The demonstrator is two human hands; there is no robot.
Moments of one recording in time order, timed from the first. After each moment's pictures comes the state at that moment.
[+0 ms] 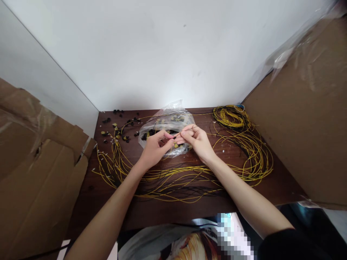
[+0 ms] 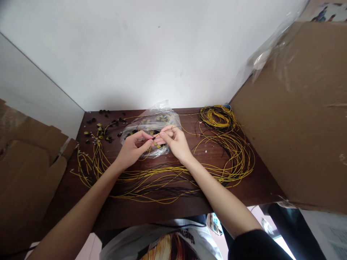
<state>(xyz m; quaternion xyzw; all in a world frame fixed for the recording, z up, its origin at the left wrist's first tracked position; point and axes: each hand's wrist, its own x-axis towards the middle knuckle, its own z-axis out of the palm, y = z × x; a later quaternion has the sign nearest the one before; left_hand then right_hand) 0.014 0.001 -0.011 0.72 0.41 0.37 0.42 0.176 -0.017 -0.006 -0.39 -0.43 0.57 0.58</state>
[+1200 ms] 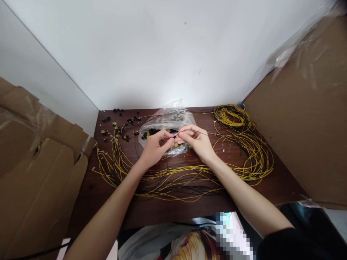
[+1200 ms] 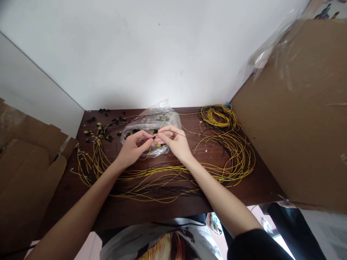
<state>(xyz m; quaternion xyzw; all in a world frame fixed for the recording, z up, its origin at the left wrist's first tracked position) 0.013 0.002 -0.015 0.72 0.40 0.36 0.43 0.177 -0.018 -0.009 -0.40 -0.45 0.55 0.58</state>
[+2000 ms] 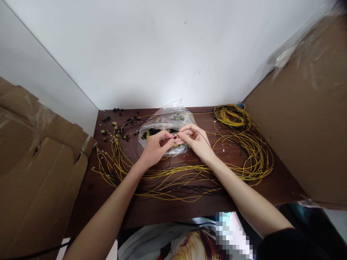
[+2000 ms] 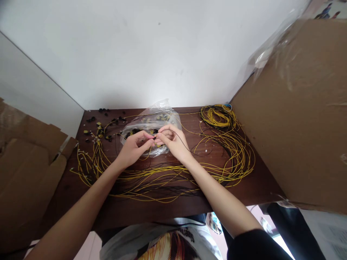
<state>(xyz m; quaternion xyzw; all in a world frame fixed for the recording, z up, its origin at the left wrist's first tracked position) 0.014 0.003 -0.016 0.74 0.40 0.35 0.42 0.177 -0.018 -0.008 -0.40 -0.47 0.55 0.57</state>
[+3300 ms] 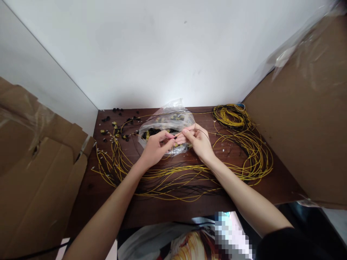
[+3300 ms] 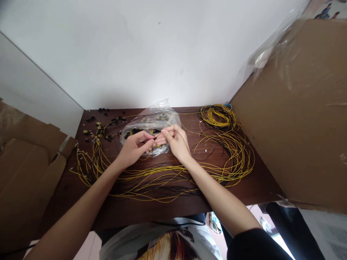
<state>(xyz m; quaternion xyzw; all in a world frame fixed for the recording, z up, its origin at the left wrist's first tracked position) 0.015 0.001 -0.016 0.72 0.39 0.36 0.45 0.176 -0.016 -0.016 -0.41 -0.44 0.53 0.60</state>
